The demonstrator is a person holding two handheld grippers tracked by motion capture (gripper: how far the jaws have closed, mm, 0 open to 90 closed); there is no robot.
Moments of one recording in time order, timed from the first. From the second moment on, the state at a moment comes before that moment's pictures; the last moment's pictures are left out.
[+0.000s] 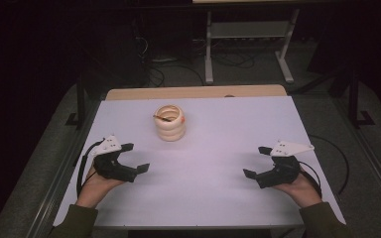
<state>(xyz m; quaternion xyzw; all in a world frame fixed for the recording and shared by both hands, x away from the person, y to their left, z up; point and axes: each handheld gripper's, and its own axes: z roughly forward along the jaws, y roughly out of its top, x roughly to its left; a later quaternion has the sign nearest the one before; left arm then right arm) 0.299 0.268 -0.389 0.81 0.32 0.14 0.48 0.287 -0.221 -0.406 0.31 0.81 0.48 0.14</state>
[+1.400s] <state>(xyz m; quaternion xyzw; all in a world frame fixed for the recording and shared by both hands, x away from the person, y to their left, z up) 0.265 0.287 -0.420 0.81 0.31 0.12 0.48 0.276 -0.234 -0.416 0.33 0.81 0.47 0.15</state>
